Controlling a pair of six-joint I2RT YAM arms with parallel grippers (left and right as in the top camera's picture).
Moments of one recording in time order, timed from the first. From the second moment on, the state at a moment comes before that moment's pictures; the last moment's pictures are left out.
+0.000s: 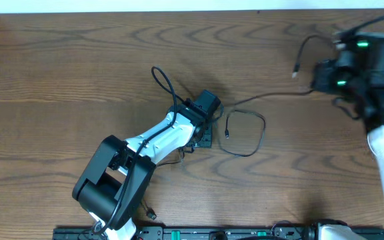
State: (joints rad) left arm -0.62 1.84 1.07 -0.65 -0.01 -0.56; right arm -0.04 1.32 1.38 -0.80 -0.19 0.25
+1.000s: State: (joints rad) left arm -0.62 1.84 1.07 -0.65 -0.01 -0.56; right arm -0.70 1.44 1.39 -0.87 -0.31 0.34
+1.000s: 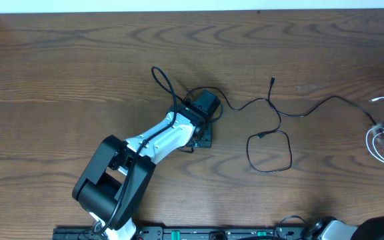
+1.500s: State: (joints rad) left arm -0.62 1.84 1.07 -0.65 -0.01 -0.56; right arm -0.51 1.48 1.39 -0.96 -0.36 0.25
